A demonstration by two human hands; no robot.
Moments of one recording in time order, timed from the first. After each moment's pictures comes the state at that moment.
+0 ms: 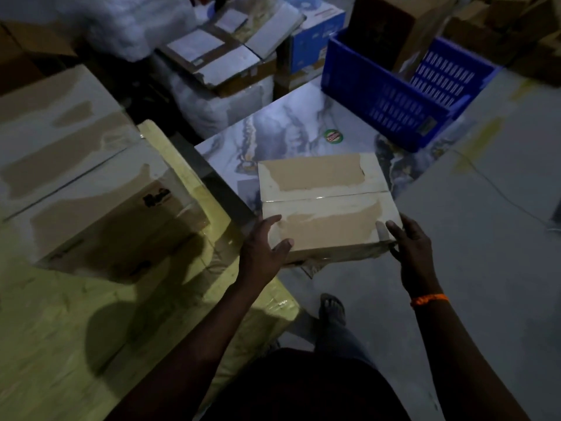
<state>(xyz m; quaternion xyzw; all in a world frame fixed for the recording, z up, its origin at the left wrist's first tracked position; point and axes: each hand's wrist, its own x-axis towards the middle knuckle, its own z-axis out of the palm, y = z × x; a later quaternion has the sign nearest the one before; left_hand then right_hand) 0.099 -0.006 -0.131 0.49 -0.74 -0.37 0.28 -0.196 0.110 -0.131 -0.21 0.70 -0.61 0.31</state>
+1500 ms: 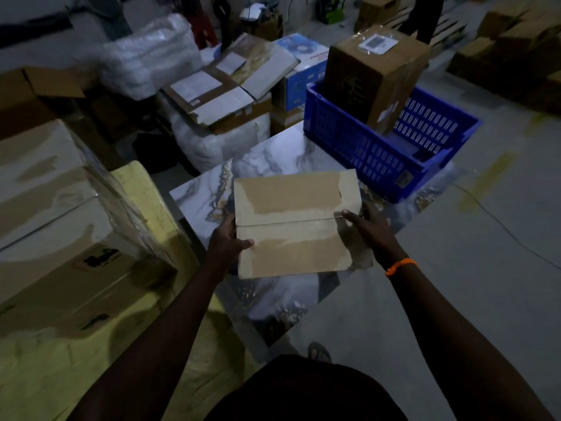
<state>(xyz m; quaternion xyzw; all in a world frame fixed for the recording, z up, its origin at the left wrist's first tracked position) -0.011 -0.143 -0.107 0.54 -0.57 -0.53 0.31 -0.330 -0.060 -0.090 -0.37 0.71 -0.46 0.39</state>
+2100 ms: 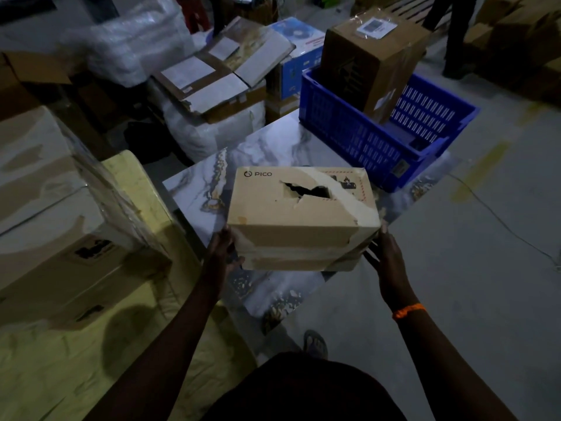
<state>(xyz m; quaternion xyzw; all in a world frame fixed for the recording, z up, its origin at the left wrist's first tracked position) -0.005 -0.088 -0.112 0.55 -0.36 -0.64 0.39 -0.315 0.027 -0.111 -0.17 0.68 -0.58 0.42</state>
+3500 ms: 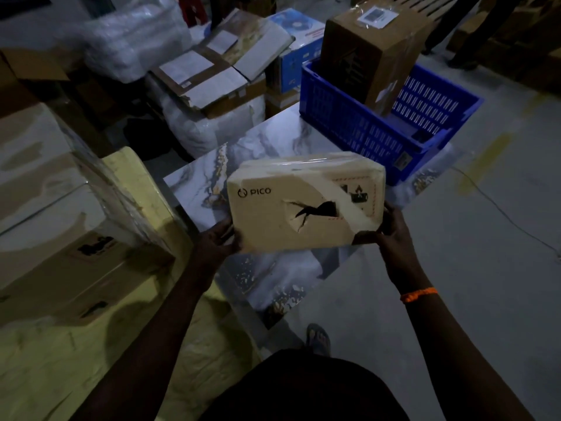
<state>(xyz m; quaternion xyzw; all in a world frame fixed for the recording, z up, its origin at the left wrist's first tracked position) 0.024 -0.102 -0.104 0.50 -0.50 -0.63 0.33 -0.330 0.019 -0.092 -0.36 0.65 -0.55 0.38</state>
